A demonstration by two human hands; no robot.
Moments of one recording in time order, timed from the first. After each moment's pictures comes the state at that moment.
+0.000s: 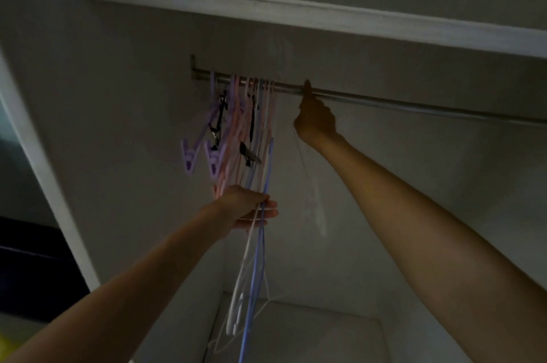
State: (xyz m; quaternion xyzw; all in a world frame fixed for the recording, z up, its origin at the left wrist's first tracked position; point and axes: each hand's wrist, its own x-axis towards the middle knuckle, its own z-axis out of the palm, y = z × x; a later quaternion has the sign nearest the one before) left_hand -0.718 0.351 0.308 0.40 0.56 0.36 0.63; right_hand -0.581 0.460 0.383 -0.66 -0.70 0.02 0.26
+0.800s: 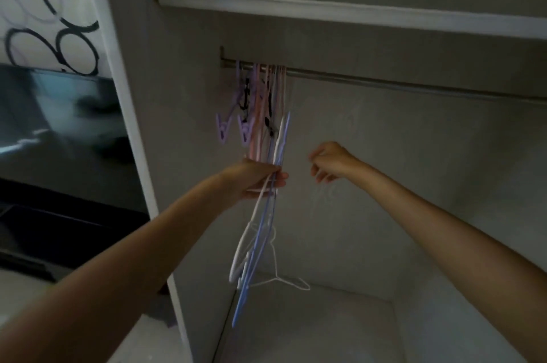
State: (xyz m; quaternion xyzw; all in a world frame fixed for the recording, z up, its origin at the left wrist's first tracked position) left_hand -0.727 0.268 0.325 0.45 0.52 0.38 0.62; right_hand -0.553 0.337 0.328 -0.65 -0.66 0.30 0.22
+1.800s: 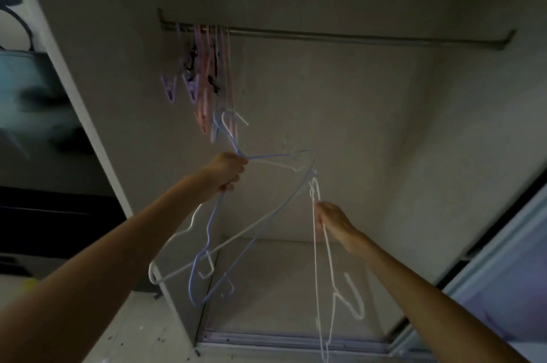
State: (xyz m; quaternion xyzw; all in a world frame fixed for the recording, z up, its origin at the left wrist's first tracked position) left_hand -0.670 0.219 0.264 0.53 0.60 0.34 0.50; right_hand -0.445 0.196 0.151 -0.72 -0.49 0.39 0.31
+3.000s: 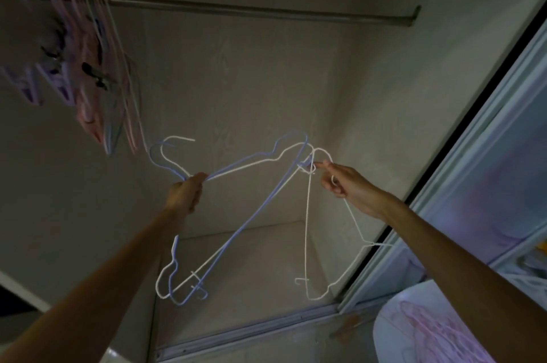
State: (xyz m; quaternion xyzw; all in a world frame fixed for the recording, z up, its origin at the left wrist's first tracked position) left_hand -0.605 0.287 0.169 0.43 0.58 0.39 0.57; right_hand -0.307 0.184 0.209 -0.62 -0.51 0.43 0.41
